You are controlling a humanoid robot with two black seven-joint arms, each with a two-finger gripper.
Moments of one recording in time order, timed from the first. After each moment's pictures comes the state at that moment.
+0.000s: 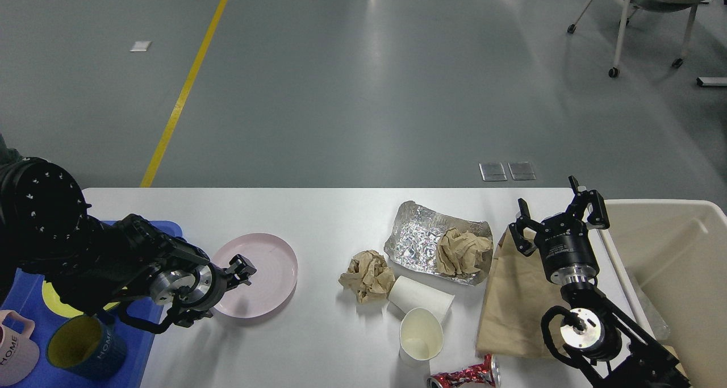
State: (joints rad) left arm -1.40 0.17 1.21 -1.13 -0.63 -0.02 0.08; right arm 0.23 -0.17 1.11 0.94 -0.25 0.18 0.50
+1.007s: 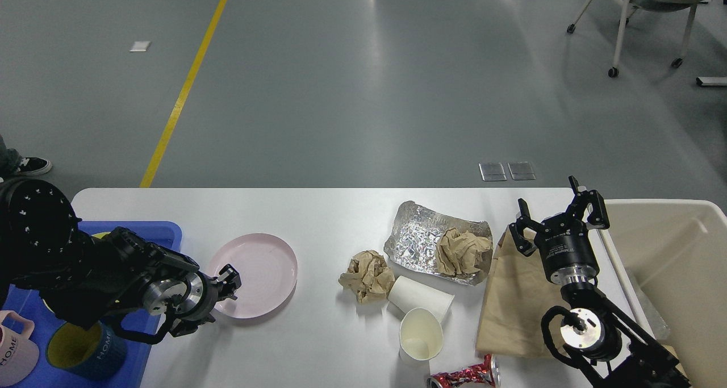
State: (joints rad) left arm -1.32 0.19 1.18 -1.07 -0.66 -0.03 0.08; right arm 0.23 -0.17 1.11 0.94 -0.25 0.18 0.50
